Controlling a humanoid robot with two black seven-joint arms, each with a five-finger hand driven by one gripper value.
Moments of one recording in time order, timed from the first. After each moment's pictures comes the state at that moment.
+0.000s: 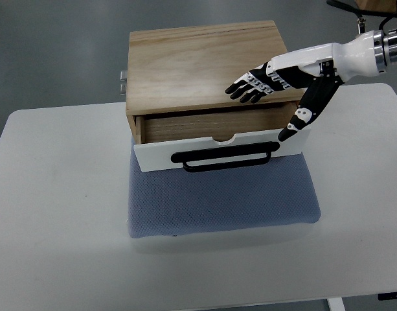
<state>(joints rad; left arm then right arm) 0.01 0.00 0.14 -0.12 0.10 -0.07 -0.04 1.73 -0.92 -0.24 1.48 -0.44 0.61 0.16</state>
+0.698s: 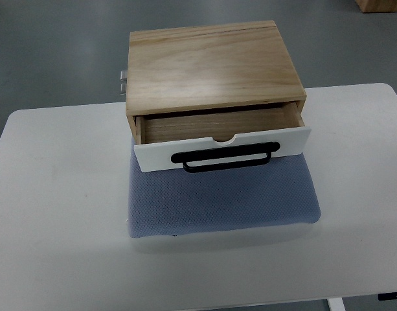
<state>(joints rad) 0.01 0.00 0.14 -0.12 0.10 -0.07 -0.04 1.18 -0.58 0.64 0.50 -0.14 0.61 0.17</state>
